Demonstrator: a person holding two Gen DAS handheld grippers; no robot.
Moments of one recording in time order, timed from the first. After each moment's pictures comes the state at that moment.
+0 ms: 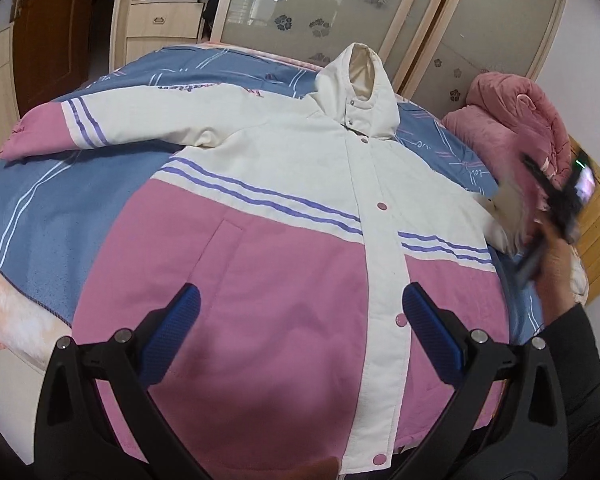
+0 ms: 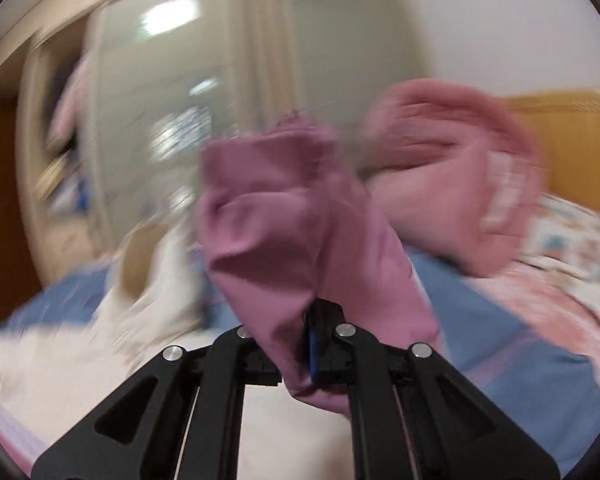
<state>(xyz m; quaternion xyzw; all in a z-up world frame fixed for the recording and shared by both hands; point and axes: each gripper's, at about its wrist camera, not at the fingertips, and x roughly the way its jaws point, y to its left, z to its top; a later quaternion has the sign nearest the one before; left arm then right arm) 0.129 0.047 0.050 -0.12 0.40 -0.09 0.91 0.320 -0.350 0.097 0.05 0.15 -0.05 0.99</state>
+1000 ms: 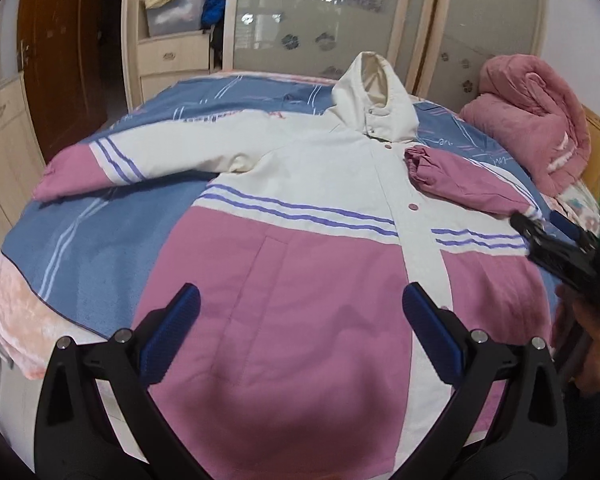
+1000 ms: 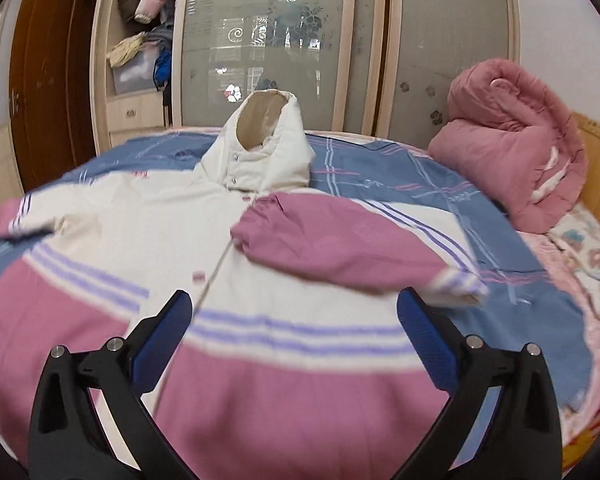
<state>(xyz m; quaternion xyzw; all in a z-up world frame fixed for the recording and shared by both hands) 0.109 0.053 0.058 -0.04 0.36 -0.04 0.93 0.178 -0.241 0.071 -0.04 0.28 -0.01 0.96</state>
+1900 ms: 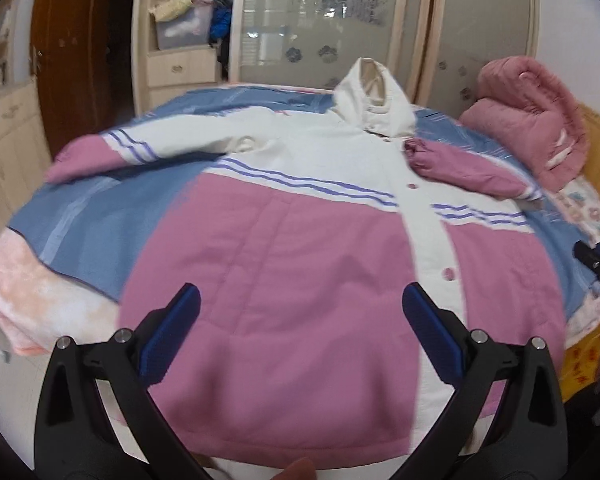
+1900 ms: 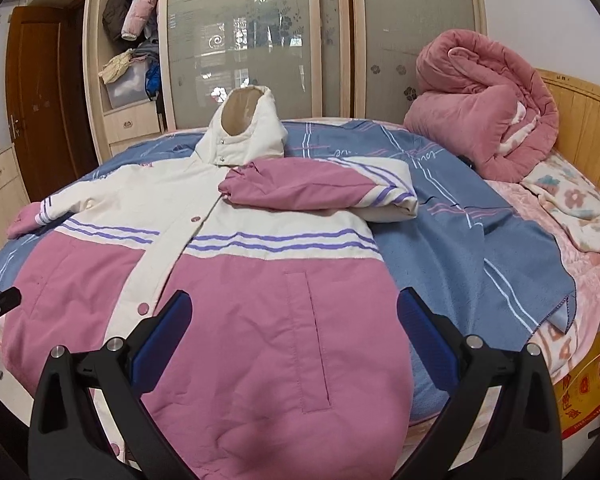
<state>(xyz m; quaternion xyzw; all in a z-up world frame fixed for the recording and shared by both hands) 0.068 0.048 0.020 -0.05 0.33 -0.04 0.94 0.085 -0.289 0.063 0.02 0.29 -0.01 0.96</state>
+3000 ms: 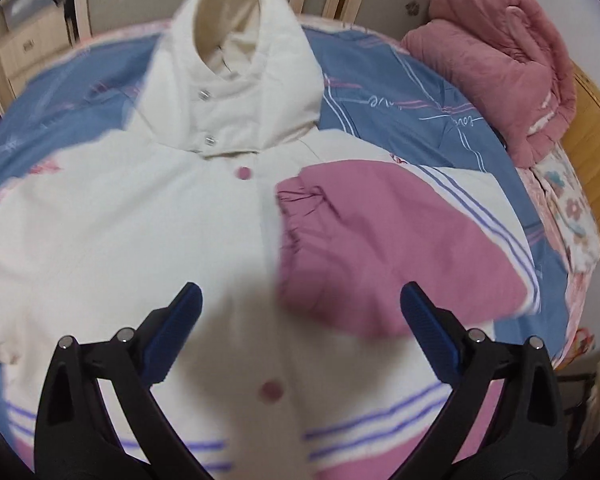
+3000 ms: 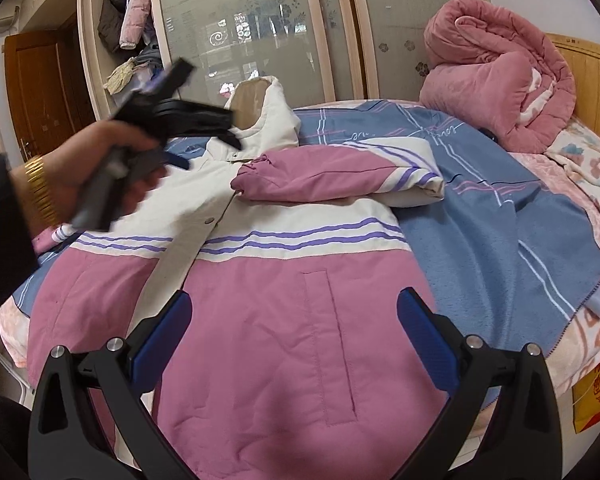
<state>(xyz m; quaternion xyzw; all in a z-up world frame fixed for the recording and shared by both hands) 0.418 -0.156 0.032 -0.01 0.51 -0.18 0.84 0.115 -0.297 0.051 0.08 0.31 0.03 0.95</state>
